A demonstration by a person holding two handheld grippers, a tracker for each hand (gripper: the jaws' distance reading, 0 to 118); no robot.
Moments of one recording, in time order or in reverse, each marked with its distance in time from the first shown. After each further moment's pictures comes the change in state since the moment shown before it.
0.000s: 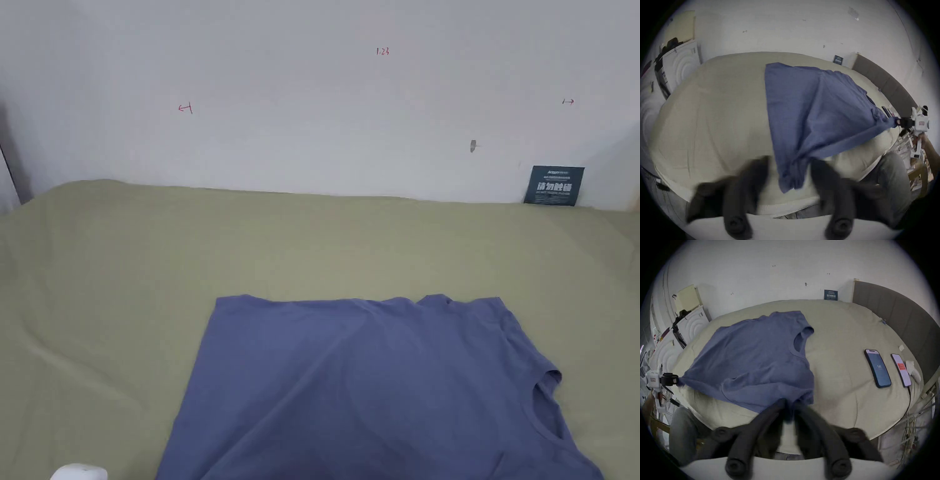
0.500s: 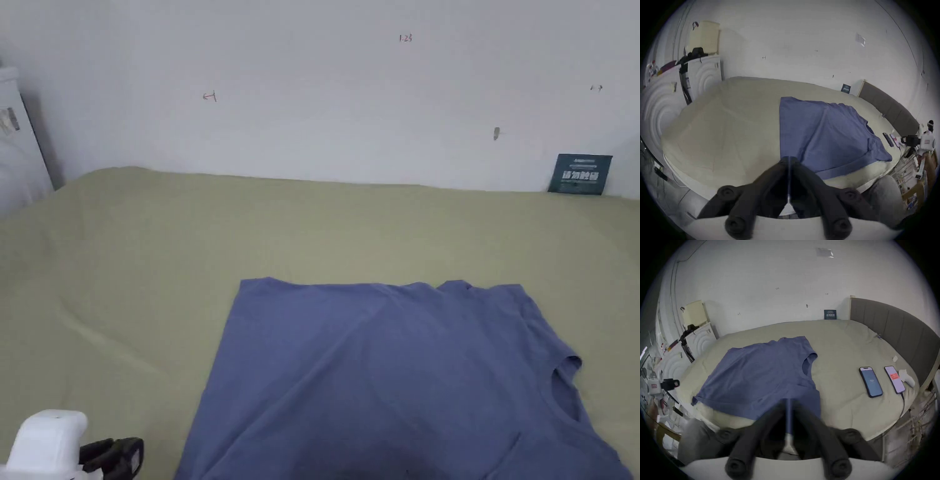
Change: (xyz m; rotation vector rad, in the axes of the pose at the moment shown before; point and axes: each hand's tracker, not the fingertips) left arm 0.025 -0.004 0.082 0.259 0.124 0.077; right arm -0.036 0.005 0.077 0.185 0.046 -0.005
